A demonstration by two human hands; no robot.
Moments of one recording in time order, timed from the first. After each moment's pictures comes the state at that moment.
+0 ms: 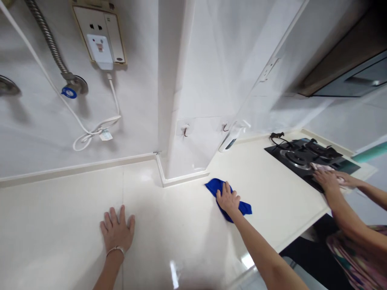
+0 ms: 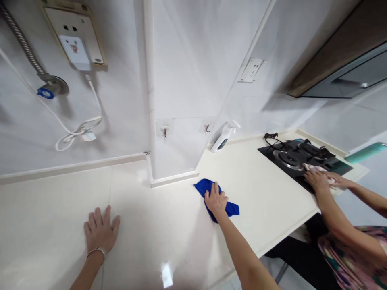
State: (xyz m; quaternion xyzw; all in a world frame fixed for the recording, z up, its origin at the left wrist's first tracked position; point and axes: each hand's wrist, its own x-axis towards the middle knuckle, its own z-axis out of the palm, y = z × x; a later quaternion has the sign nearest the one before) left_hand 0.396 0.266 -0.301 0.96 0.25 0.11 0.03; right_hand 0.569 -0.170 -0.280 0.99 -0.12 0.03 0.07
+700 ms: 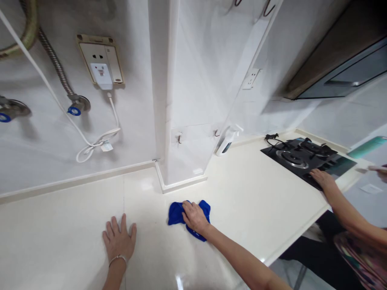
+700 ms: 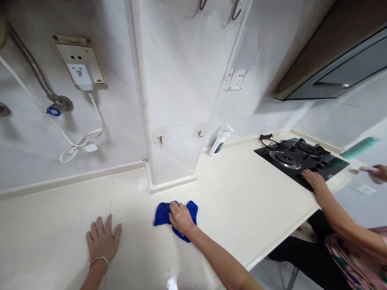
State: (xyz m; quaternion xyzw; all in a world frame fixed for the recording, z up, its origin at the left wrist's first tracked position) left_hand 0.399 0.261 -0.281 0.96 0.28 0.05 -0.01; right_hand 0.506 -0.042 -0.286 0.95 0.28 0.06 -0.16
